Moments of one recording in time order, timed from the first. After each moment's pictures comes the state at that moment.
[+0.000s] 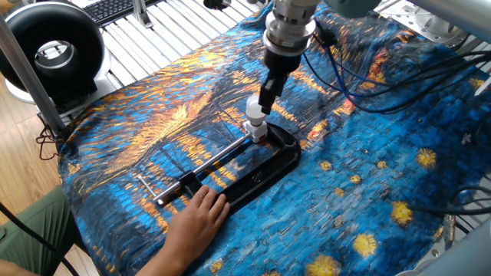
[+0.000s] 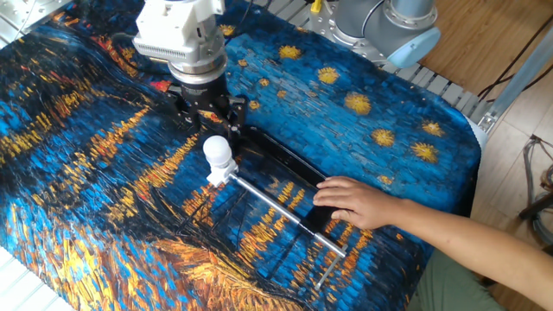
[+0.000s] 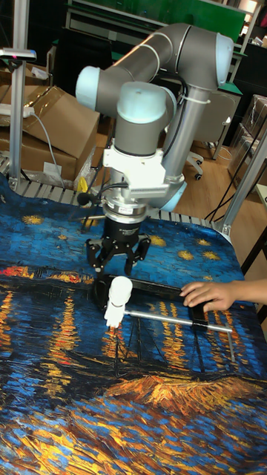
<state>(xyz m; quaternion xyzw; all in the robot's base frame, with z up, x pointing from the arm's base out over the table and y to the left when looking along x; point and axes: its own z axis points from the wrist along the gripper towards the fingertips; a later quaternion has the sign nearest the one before) 0.512 -0.005 0.103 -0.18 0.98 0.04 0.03</state>
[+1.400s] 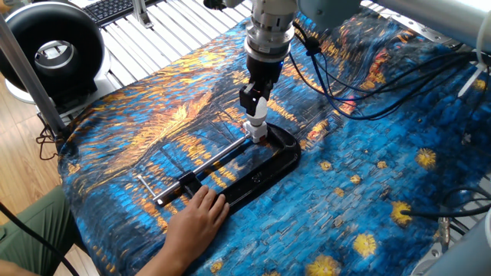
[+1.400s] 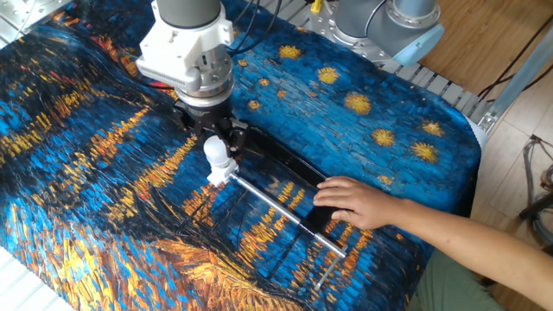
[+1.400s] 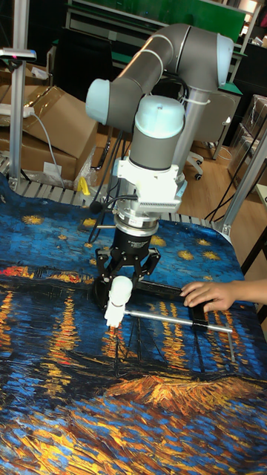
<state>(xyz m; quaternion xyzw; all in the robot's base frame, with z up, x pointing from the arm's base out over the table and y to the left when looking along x) 0.532 0.011 0.091 -0.13 0.99 0.02 0.03</state>
